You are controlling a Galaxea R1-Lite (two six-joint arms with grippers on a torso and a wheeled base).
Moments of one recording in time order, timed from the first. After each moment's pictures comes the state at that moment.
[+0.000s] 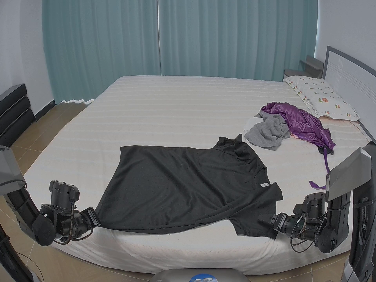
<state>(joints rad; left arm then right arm) -0.14 1.90 -0.27 -0.77 0.09 -0.67 0.24 2.39 -0.17 -1.55 0.23 0.74</state>
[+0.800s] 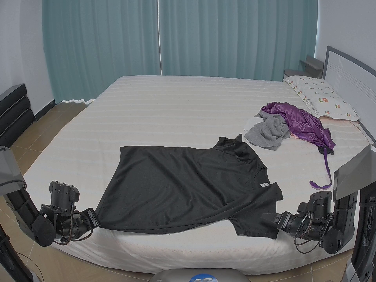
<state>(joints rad) -0.14 1.90 -0.26 -0.77 0.09 -0.67 0.24 2.30 -0.10 -1.55 0.22 0.74</state>
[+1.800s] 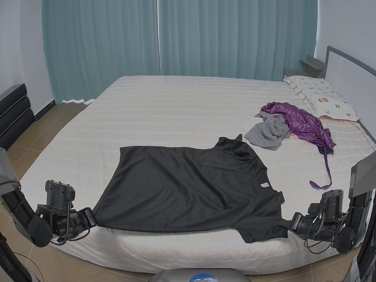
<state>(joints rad) -0.12 1.86 -0.25 -0.77 0.10 -0.62 0.20 2.16 -0.02 -1.46 0.23 0.74</state>
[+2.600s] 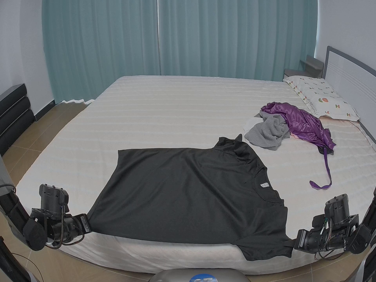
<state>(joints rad) -0.08 1.82 -0.19 -0.77 0.10 -0.48 0.25 1.85 -0.02 -0.91 0.25 0.64</state>
